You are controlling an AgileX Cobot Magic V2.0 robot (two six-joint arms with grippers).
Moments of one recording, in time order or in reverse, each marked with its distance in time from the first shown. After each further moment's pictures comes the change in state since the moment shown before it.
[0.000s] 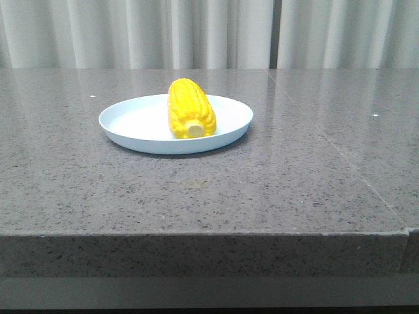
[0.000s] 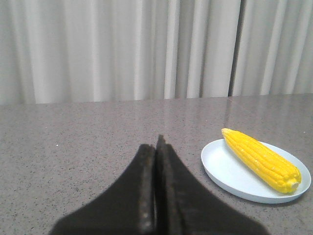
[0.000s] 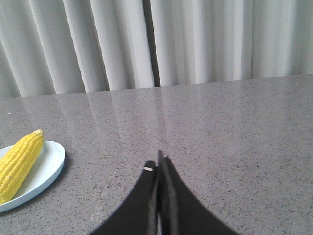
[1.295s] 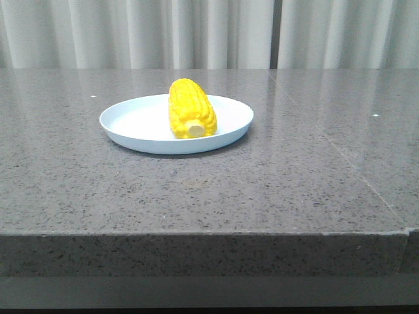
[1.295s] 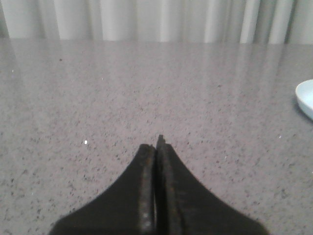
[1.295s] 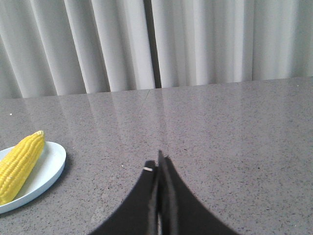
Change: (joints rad) left arm 0.268 -0.021 0.357 0.000 -0.192 0.011; right arm 0.000 0.000 0.002 -0.002 -0.007 0.000
